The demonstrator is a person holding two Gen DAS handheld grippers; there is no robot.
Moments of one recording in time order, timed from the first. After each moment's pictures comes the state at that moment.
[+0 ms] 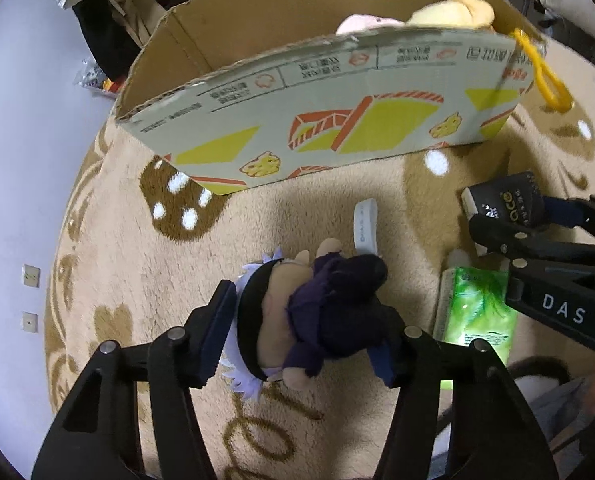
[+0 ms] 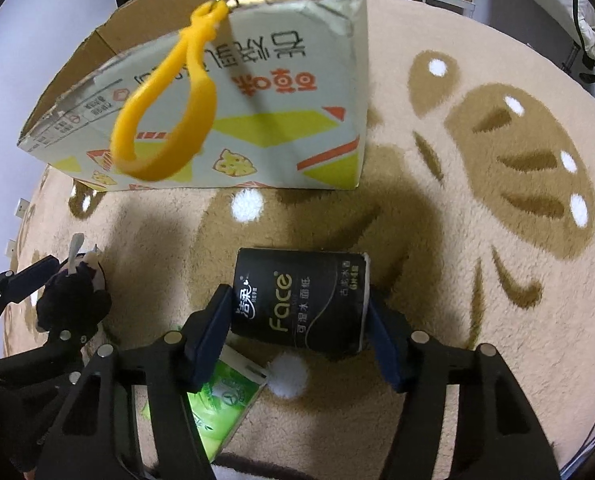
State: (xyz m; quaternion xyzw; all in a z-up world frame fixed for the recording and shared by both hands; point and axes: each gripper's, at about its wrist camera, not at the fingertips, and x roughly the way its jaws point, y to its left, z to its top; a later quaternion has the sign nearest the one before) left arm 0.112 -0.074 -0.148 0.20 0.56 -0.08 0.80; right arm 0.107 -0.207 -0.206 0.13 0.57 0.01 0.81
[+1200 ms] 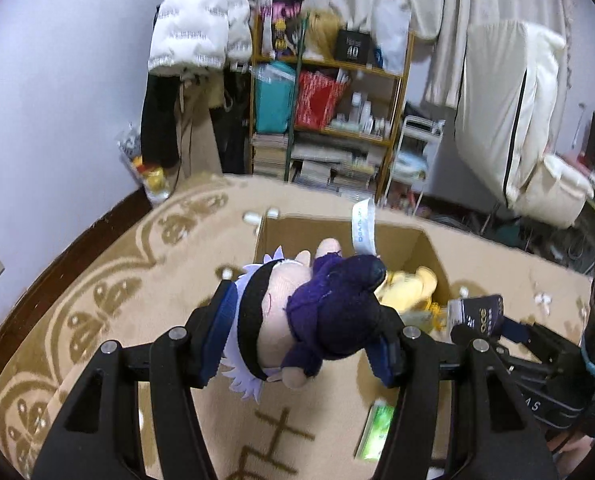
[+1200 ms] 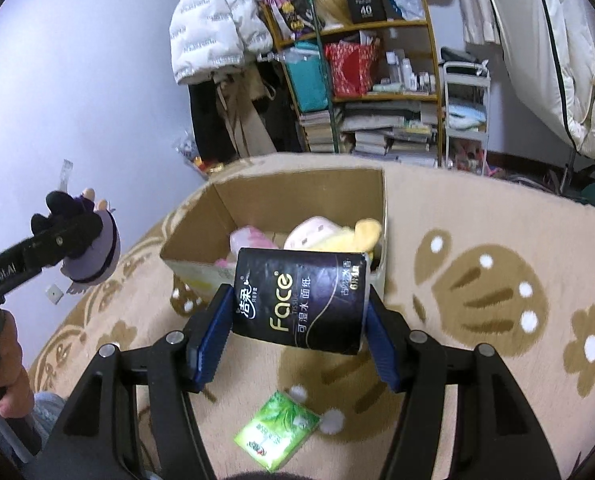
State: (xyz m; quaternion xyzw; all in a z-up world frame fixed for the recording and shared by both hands) left arm 0.088 -0.007 0.010 -0.01 0.32 -0.12 0.94; right arm 0.050 -0.227 -0.066 0.13 0.33 0.06 0.93
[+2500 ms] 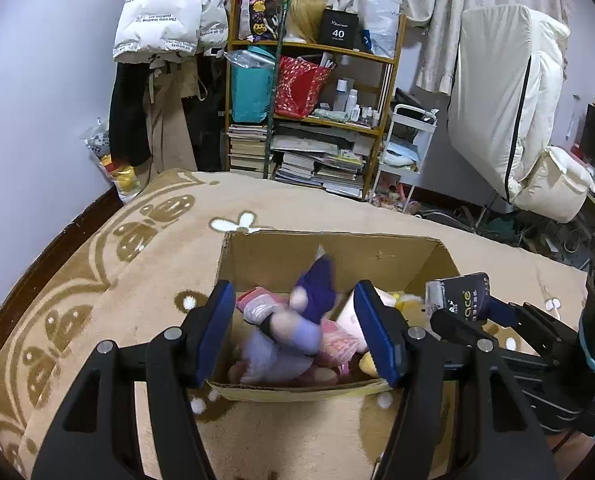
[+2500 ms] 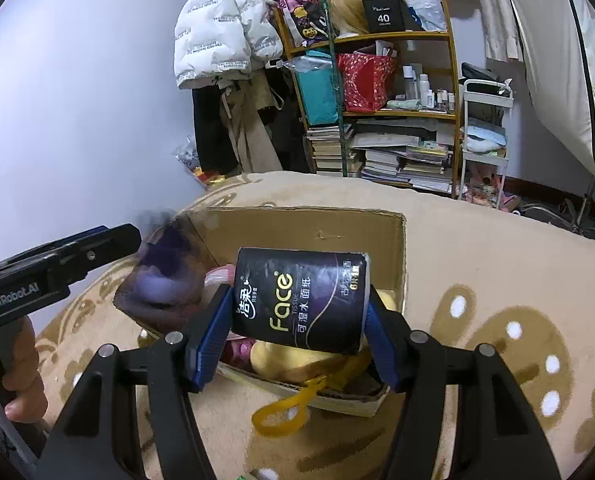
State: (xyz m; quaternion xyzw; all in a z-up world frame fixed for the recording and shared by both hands) left arm 0.173 -0.041 -0.034 0.00 0.34 -0.15 0.93; right arm 0.129 -0.234 -0.086 0.11 0.31 0.08 0.94
